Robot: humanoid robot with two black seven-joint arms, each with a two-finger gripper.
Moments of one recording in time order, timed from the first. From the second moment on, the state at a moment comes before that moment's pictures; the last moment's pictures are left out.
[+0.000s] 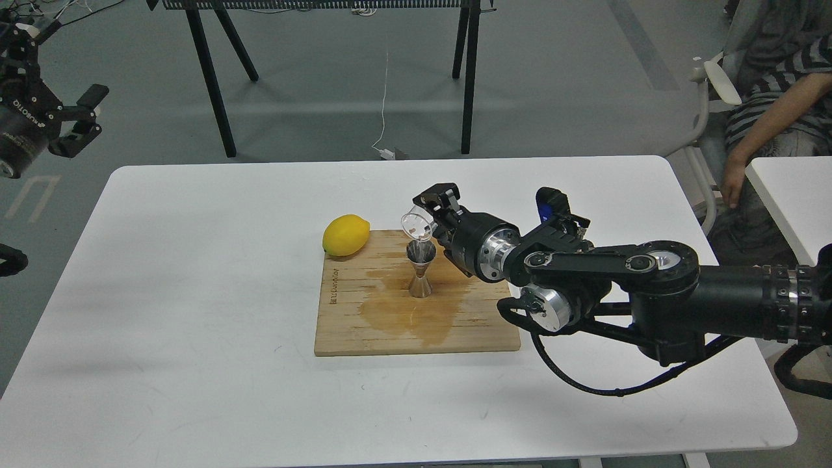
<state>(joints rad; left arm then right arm) -0.60 0.76 -1.03 -0.86 0.50 -0.49 -0.32 1.16 -0.24 -0.13 1.34 -0.03 -0.49 0.08</state>
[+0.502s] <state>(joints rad) -0.60 0.76 -1.03 -0.86 0.50 -0.49 -0.32 1.18 -0.24 -0.18 1.34 -0.07 -0.49 0.08</state>
